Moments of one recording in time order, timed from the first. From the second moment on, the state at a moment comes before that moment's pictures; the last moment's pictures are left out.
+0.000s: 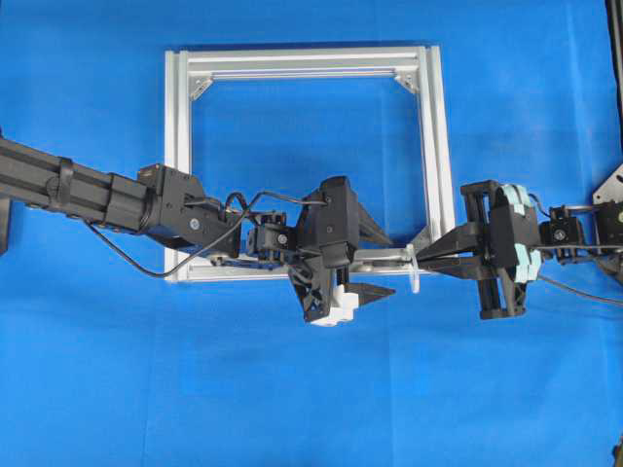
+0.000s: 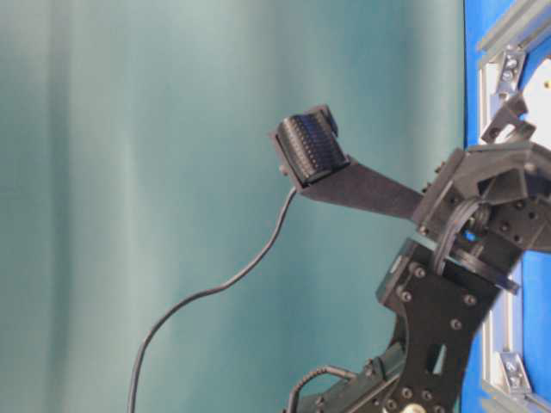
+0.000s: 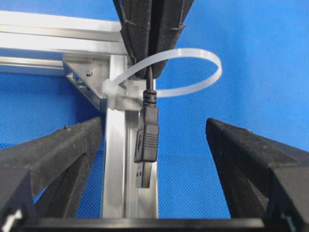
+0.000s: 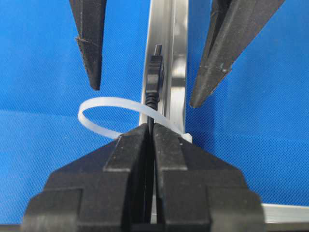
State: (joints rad) left arm -0.11 0.46 0.37 -0.09 -0.40 -0.10; right arm 0.21 -0.12 1.21 0.17 -0.62 0.06
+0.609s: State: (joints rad) left arm -0.12 0.46 0.37 -0.09 -0.40 -0.10; right arm 0.21 -0.12 1.21 0.17 -0.62 0.06
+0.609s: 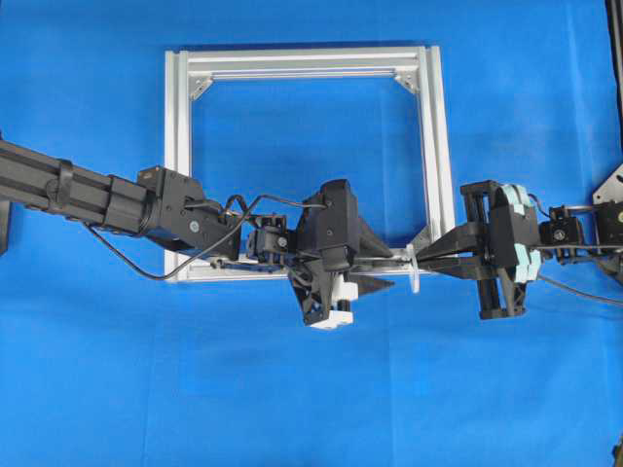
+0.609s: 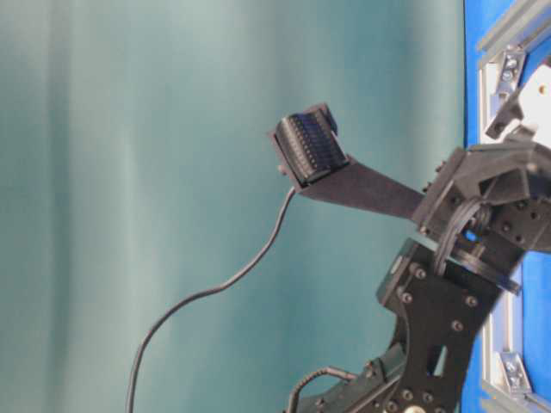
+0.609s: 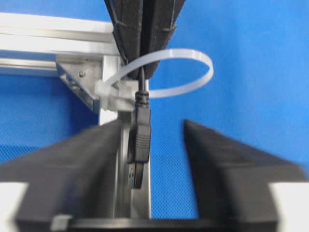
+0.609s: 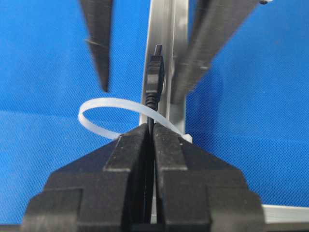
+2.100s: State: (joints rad) left arm -0.11 0.46 0.37 -0.09 -0.40 -0.08; right arm 0.21 -0.13 1.20 0.16 -0.54 0.05
